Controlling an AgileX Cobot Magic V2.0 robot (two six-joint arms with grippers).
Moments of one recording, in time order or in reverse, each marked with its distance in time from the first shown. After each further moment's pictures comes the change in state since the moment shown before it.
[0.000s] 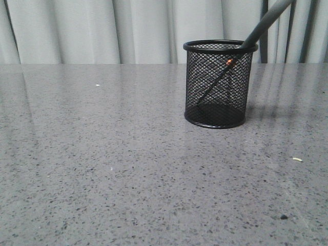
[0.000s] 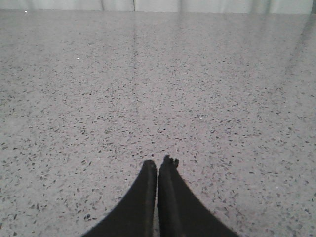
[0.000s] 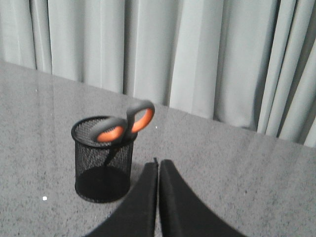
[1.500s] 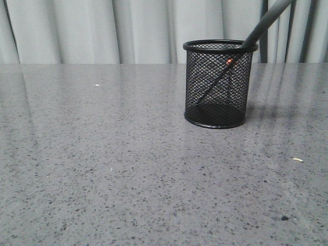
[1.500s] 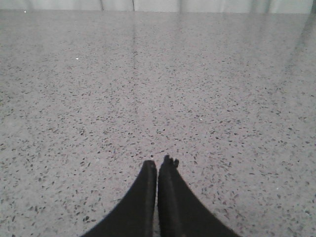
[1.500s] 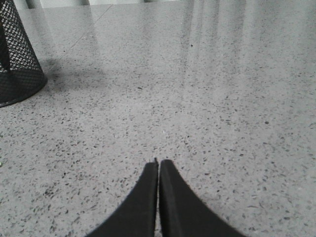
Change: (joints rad) left arm 0.000 0.000 0.000 0.000 0.001 0.000; right arm -0.181 -0.149 0.393 -0.224 -0.021 0.431
